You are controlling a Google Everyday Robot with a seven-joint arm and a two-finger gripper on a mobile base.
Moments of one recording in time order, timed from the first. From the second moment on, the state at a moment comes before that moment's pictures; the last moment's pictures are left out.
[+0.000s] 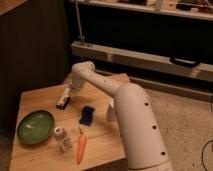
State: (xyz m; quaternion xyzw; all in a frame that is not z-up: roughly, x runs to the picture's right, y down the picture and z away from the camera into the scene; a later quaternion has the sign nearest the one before) arm -0.227 0.042 0.956 0.13 -0.36 -0.88 0.29
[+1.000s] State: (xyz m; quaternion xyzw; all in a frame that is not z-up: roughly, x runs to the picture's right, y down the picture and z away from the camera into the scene) arm -0.277 0.042 0.963 0.13 -0.38 -0.88 0.24
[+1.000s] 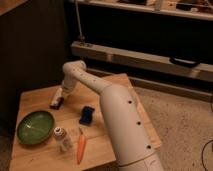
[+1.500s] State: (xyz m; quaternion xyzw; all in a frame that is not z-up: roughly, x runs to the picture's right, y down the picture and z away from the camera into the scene) arm -0.330 0.035 0.956 0.15 -0.39 -0.89 0.20
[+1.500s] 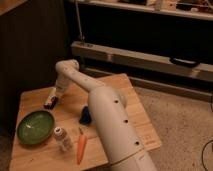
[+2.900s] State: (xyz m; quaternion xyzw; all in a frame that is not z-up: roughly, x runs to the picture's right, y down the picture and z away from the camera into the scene) arm -0.422 0.036 0.927 0.19 -0.41 -0.88 0.13
